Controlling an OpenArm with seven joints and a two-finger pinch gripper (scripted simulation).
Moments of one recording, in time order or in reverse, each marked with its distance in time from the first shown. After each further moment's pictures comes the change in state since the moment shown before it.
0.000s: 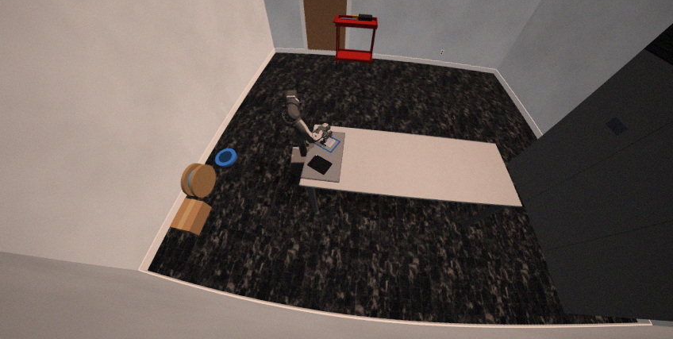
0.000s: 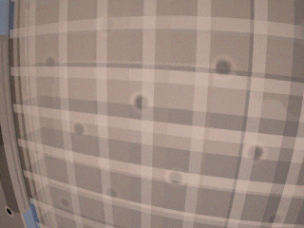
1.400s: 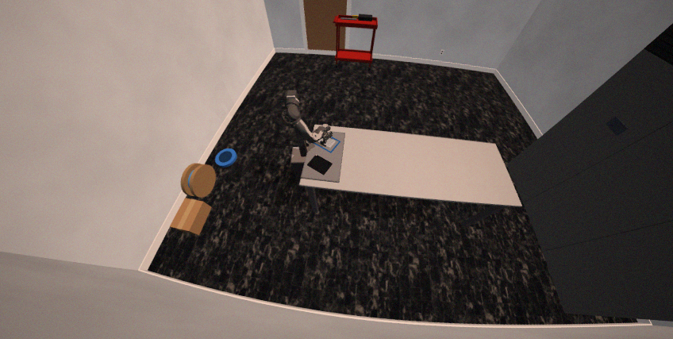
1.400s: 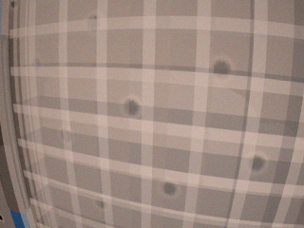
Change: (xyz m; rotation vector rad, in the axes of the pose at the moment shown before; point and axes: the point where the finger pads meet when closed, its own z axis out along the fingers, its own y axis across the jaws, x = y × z) arm 0.000 0.000 0.007 -0.001 0.000 -0.002
